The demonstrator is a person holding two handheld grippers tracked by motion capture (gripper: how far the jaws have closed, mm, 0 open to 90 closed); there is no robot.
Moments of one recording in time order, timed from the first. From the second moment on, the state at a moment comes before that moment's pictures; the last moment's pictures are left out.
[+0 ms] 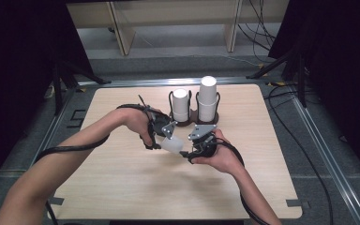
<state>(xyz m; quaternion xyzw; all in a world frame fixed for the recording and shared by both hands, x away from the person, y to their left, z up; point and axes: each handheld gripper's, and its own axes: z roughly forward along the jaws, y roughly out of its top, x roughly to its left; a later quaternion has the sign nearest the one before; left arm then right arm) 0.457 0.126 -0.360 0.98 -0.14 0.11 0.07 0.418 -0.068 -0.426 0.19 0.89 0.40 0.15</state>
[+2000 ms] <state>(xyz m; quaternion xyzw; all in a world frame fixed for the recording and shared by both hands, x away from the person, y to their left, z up) 0.450 0.117 -0.356 0.98 -0.16 0.10 0.07 0.435 -0.038 -0.447 0.13 0.89 0.42 0.10</state>
